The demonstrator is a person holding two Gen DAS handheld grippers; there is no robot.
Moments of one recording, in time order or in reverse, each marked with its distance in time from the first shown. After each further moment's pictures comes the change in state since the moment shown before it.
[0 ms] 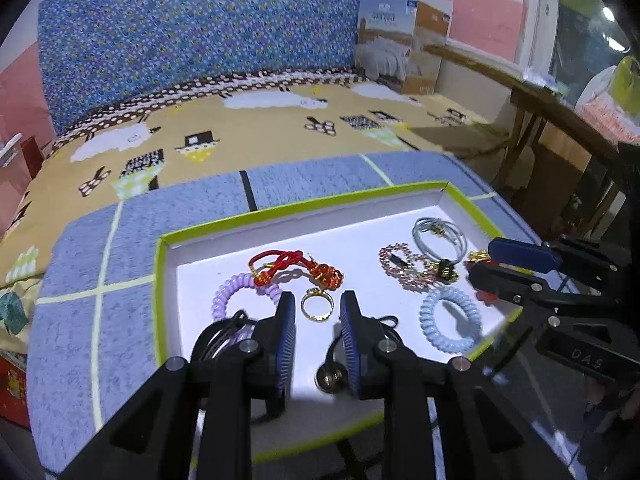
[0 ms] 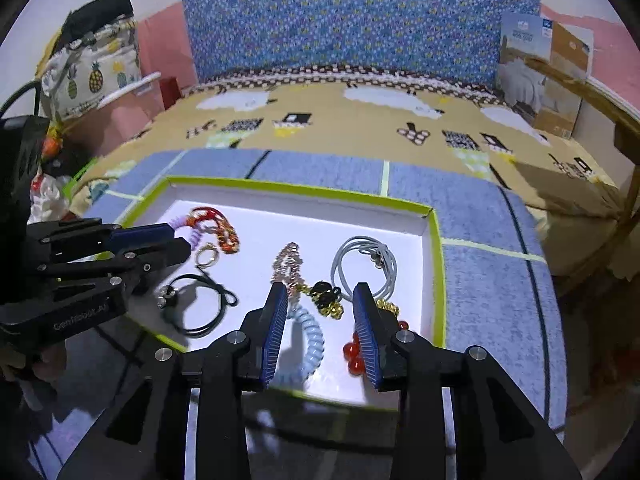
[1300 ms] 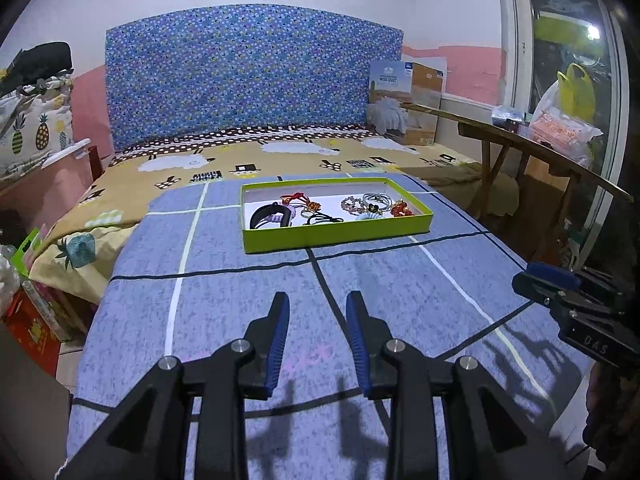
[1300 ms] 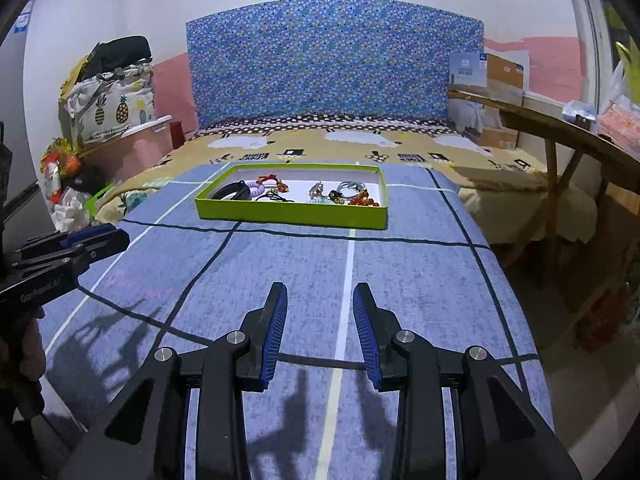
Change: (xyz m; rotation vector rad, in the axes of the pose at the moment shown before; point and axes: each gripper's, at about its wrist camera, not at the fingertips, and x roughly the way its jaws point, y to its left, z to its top) left arm -0.180 -0.040 -0.153 -0.044 -0.227 0.097; right arm -0.175 0.054 -0.159 0.052 -0.207 -0.086
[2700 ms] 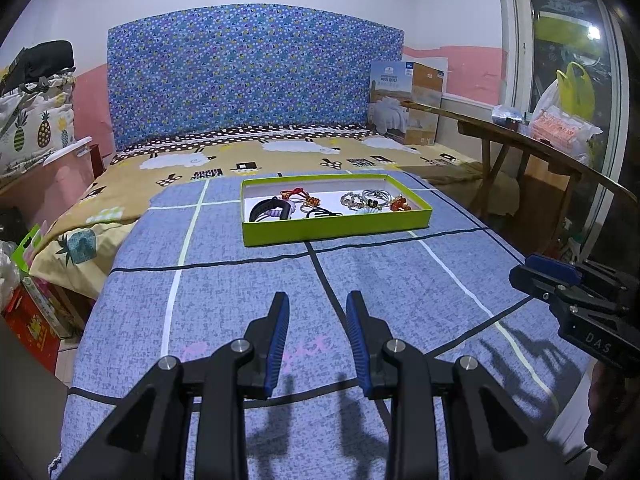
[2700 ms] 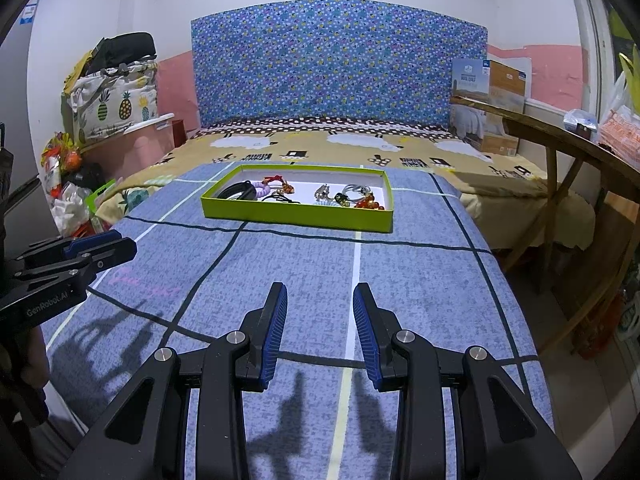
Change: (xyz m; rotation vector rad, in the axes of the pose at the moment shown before) left arm -0.002 -0.003 -0.007 -0.003 -0.004 0.000; right arm -0.005 0.012 -0.001 -0.020 -0.005 -0.008
